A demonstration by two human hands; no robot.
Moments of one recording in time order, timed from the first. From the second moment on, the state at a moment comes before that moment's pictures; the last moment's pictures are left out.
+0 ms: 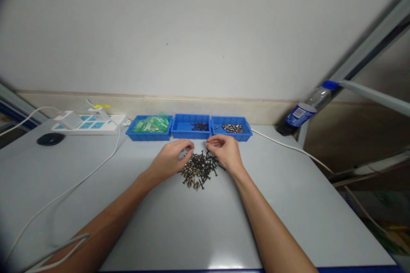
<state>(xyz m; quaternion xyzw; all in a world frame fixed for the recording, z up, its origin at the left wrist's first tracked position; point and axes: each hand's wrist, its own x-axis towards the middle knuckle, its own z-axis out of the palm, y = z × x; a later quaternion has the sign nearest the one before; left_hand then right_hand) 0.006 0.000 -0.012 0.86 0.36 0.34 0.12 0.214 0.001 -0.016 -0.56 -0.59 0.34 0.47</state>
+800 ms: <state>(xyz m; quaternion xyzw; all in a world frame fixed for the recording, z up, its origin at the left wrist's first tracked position) -0.004 0.009 -0.004 0.87 0.34 0.31 0.16 0.216 0.003 0.004 -0.47 -0.35 0.38 0.71</state>
